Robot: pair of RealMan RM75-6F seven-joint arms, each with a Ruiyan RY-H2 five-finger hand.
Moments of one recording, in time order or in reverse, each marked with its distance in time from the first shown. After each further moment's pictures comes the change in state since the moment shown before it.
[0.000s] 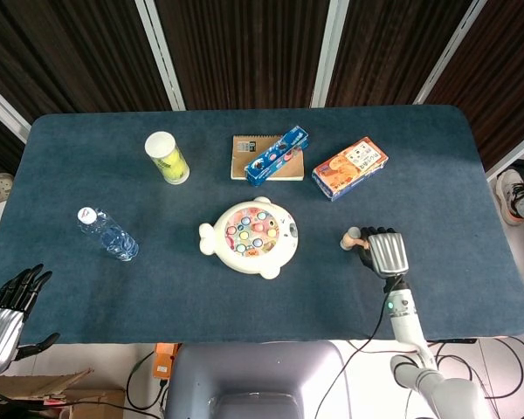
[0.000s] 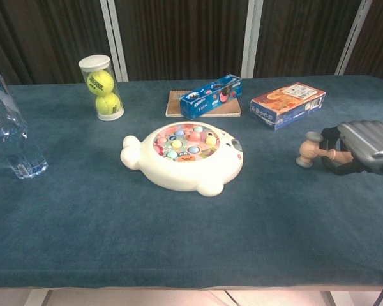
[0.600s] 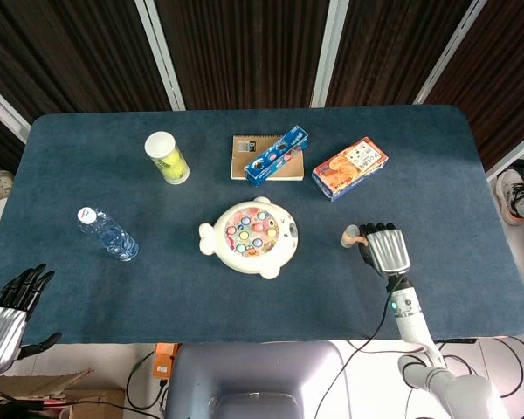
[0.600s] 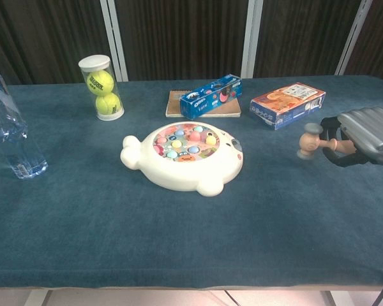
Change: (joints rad) left arm -0.003 -0.005 -0.002 -0.001 0.001 -0.005 0.010; right arm -0.002 0.066 -0.048 -0.083 -0.030 0.095 -0.069
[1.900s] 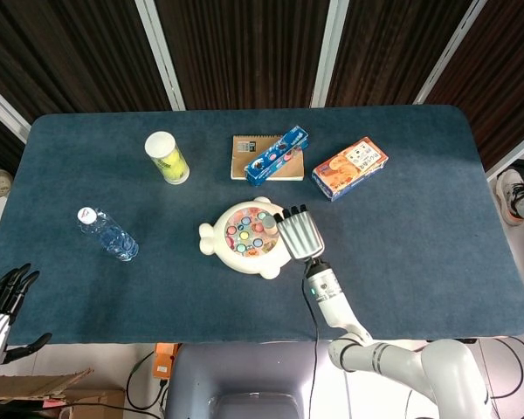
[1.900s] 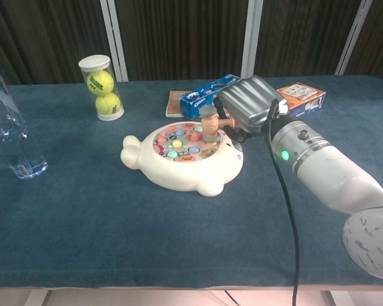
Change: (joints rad) left arm 0.026 0.016 -0.002 0.029 0.021 0.070 -0.078; right arm 0.295 0.025 0.156 -0.523 0.143 -0.120 -0.746
